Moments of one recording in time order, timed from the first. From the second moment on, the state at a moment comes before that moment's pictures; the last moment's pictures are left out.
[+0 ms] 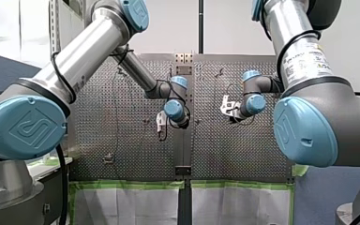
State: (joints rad) left arm -0.52 -2.25 -1.42 -2.87 -1.88 -1.74; right arm 1.87 -0.99 1.54 -0.30 1.36 1.76
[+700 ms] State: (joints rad) left arm -0.68 -2.12 -1.53 -2.83 -1.96 -1.75; right arm 1.81 -0.99 1.54 -0.30 1.35 1.73
